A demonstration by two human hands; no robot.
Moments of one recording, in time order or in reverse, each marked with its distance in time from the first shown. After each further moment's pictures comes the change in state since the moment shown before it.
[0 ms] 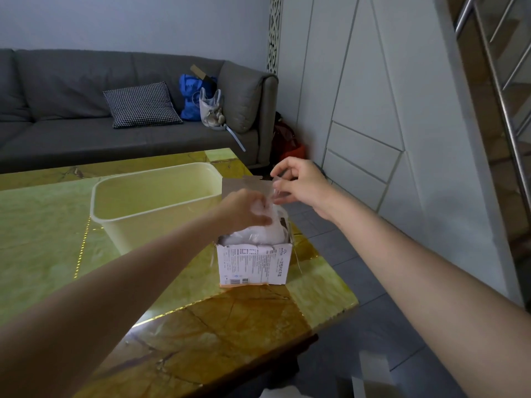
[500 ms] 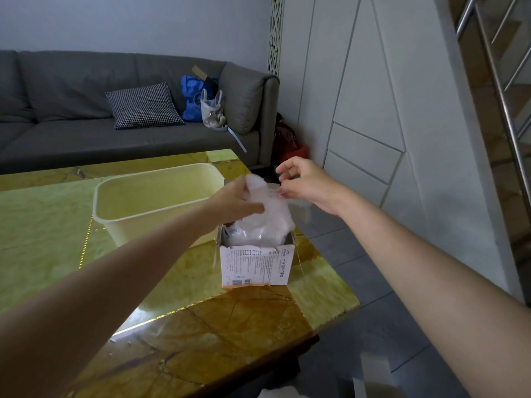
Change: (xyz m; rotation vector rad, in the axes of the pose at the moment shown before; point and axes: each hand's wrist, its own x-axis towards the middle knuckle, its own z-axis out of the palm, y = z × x) left_hand -0.006 -0.002 -0.016 -0.433 0.032 -0.124; right_hand 0.005 -0.003 -0.006 -0.041 -0.030 0.078
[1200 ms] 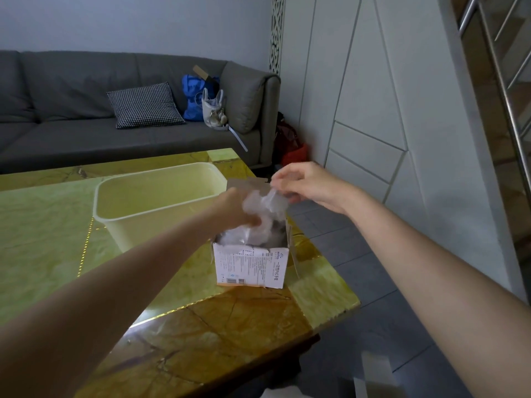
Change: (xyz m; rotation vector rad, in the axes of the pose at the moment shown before) left_hand 0.007 -0.015 0.009 0.347 0.033 0.023; right_hand -0.005 0.004 -0.009 -0.088 -0.116 -0.059
